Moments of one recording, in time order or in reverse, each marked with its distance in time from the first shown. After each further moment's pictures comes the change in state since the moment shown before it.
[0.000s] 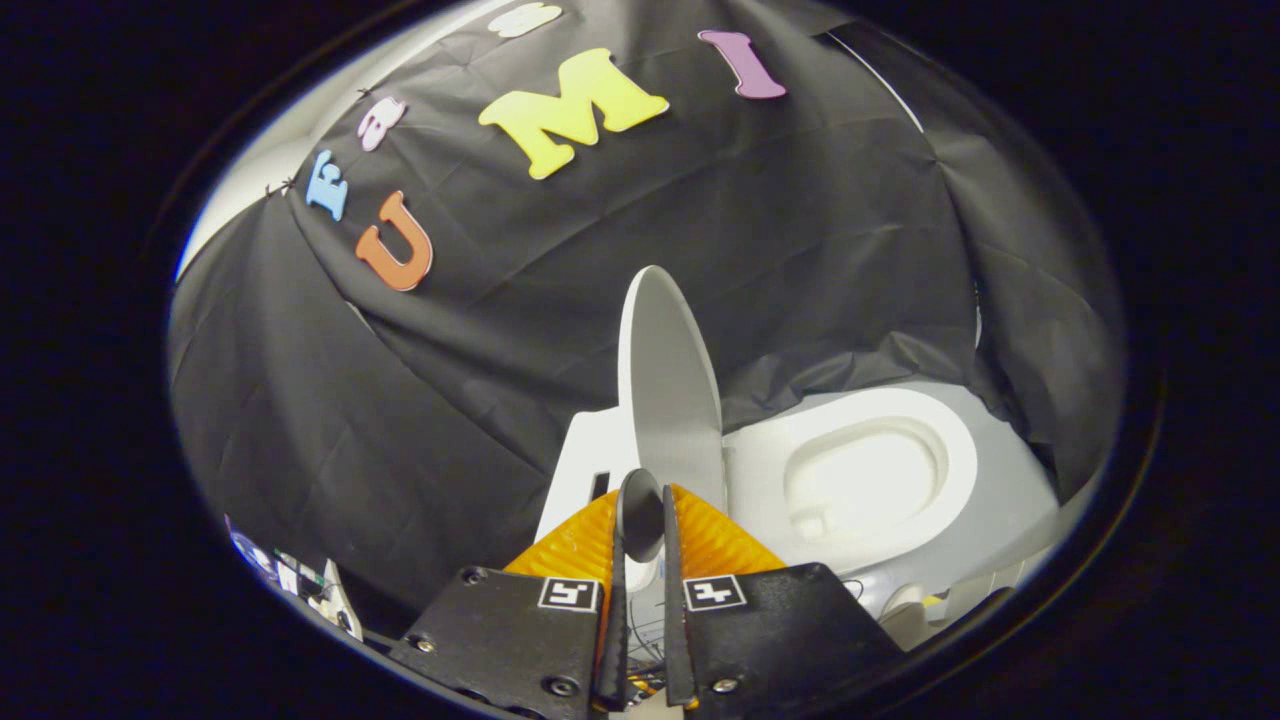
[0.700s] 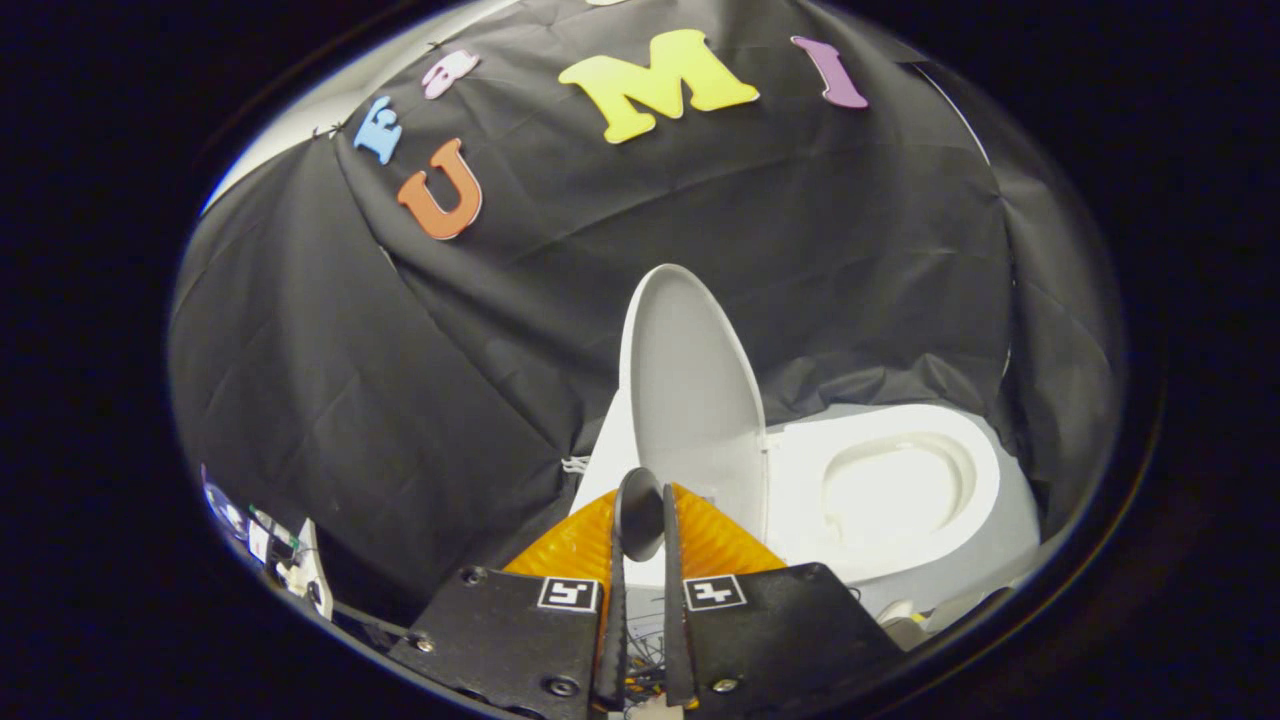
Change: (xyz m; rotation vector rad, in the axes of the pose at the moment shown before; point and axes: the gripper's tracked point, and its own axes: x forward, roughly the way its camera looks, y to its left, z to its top) arm 0.037 0.073 -0.030 -0.145 0.050 0.031
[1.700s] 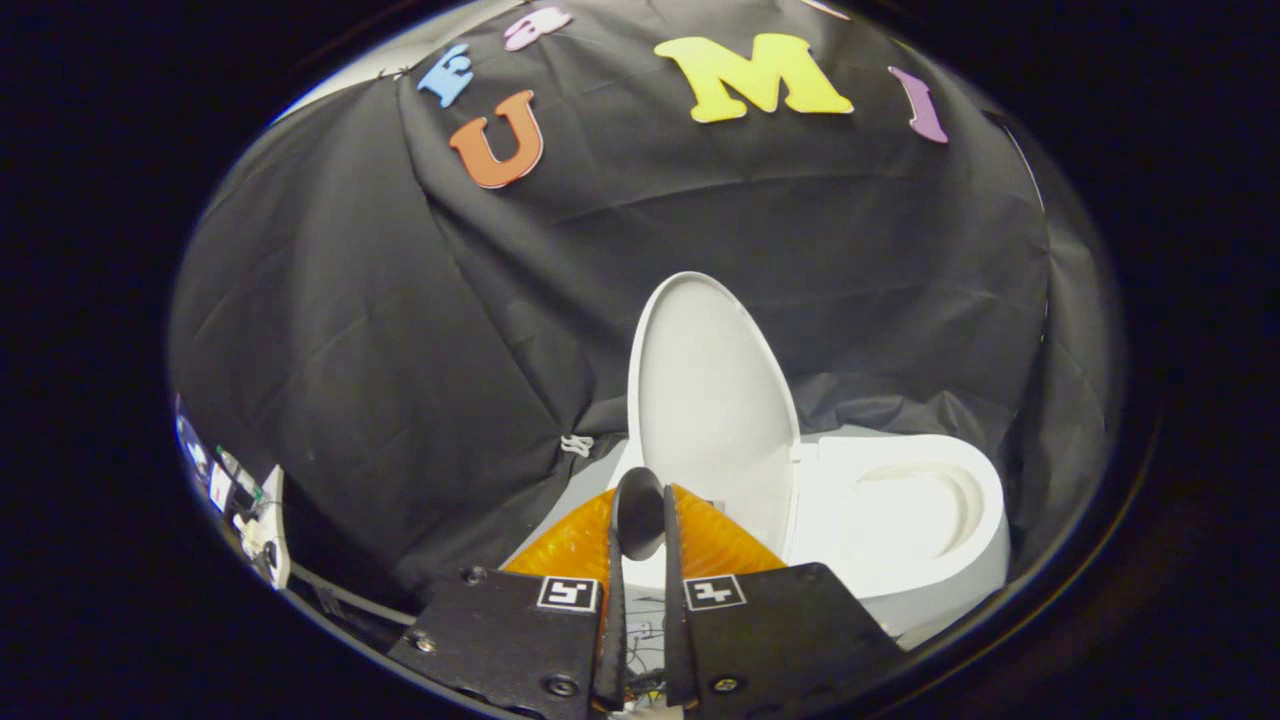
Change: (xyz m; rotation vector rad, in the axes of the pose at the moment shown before) arm 0.041 0.059 -0.021 -0.197 0.021 -0.026
